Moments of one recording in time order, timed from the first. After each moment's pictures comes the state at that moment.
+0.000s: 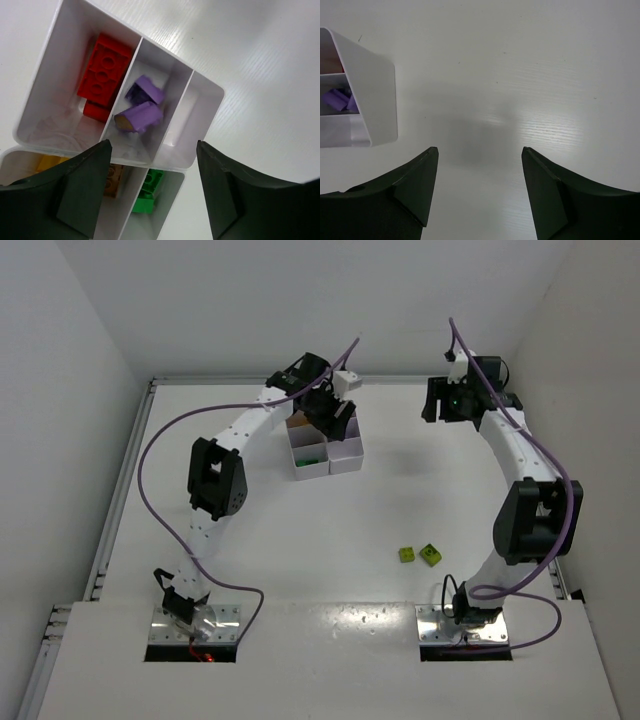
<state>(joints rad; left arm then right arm) -0.49 2.32 2.25 -0.83 0.38 0.24 -0.03 1.71 1.44 -0.44 -0.19 -0.04</state>
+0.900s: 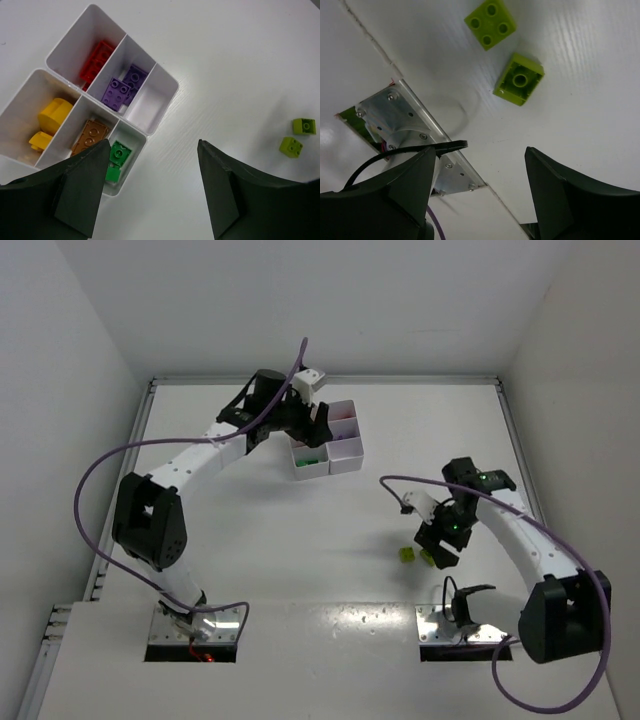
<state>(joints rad) -0.45 1.71 1.45 -0.26 0.43 0.02 0.13 1.17 0.81 -1.17 -0.27 -0.89</state>
